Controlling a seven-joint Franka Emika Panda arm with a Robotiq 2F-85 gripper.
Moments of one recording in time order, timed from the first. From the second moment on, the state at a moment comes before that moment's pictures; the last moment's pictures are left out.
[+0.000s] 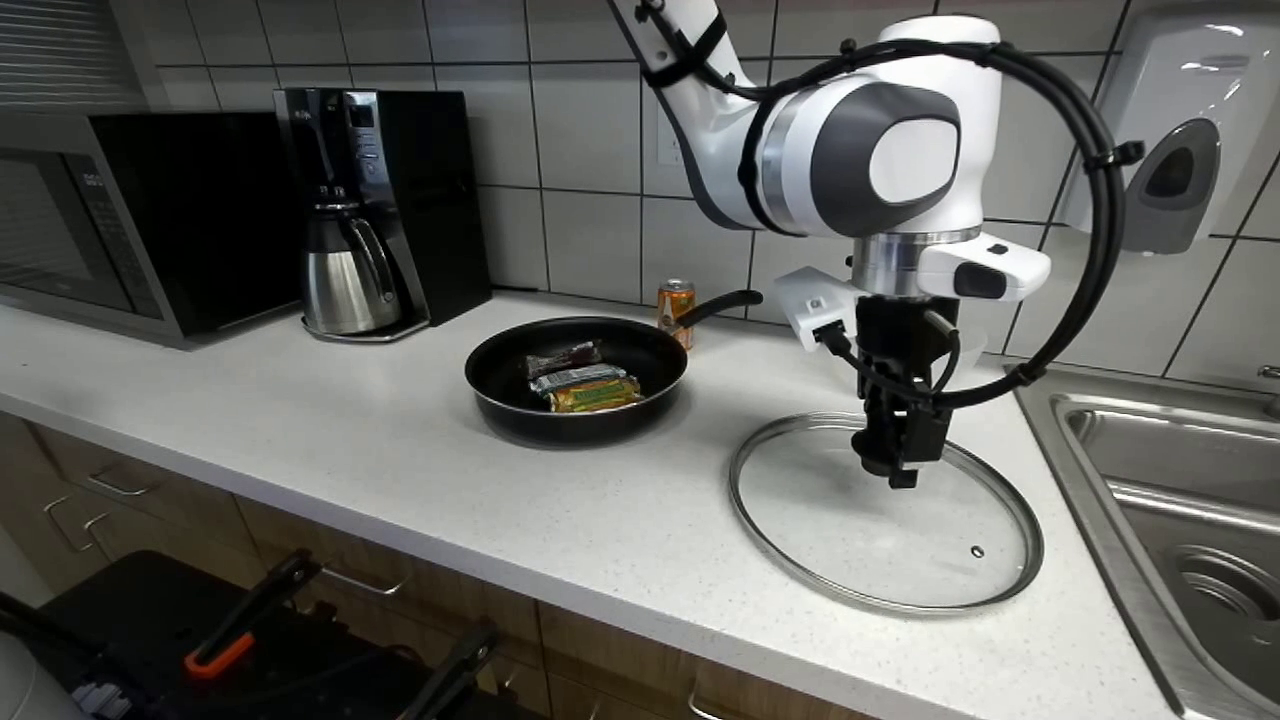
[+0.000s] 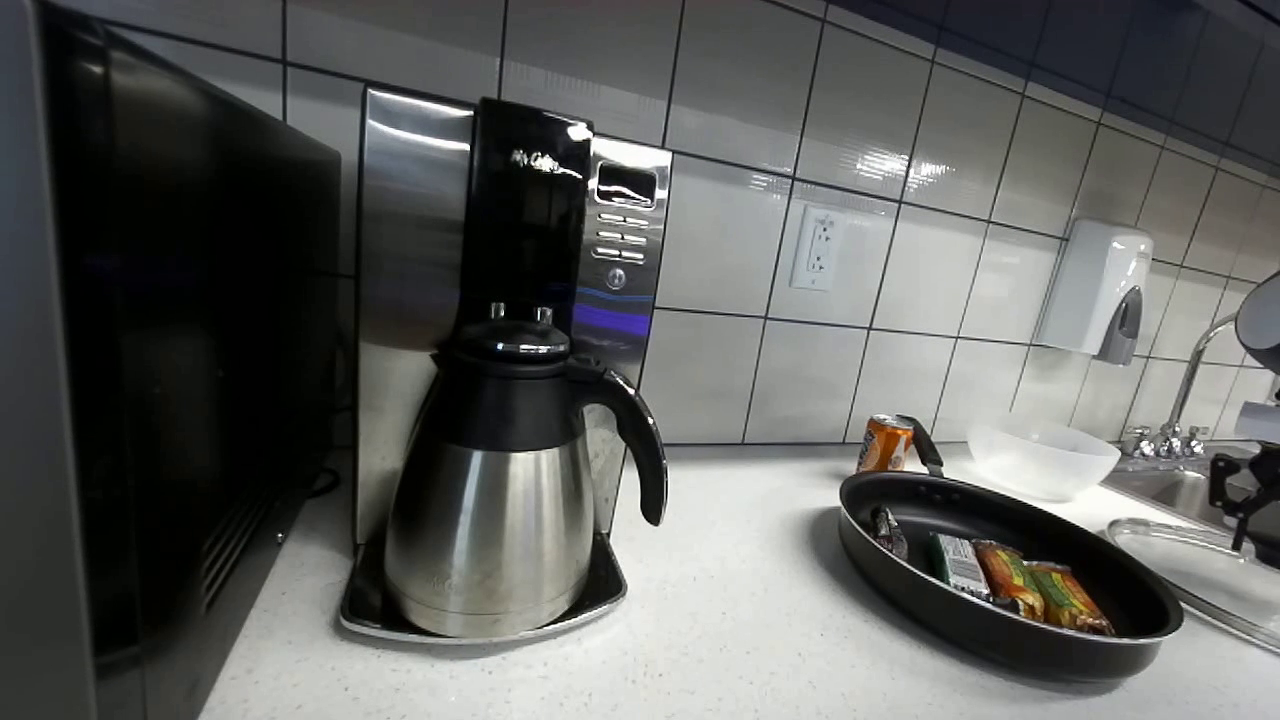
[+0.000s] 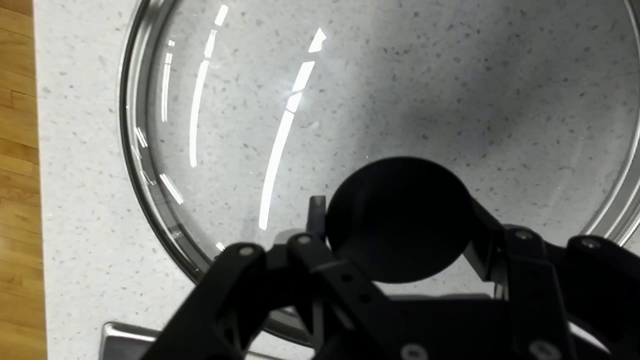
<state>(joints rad) -0.32 0.47 -0.38 -2.04 0.09 2.55 0.47</state>
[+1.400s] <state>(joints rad) -0.22 0.31 -0.38 -2.11 0.01 2.55 0.45</state>
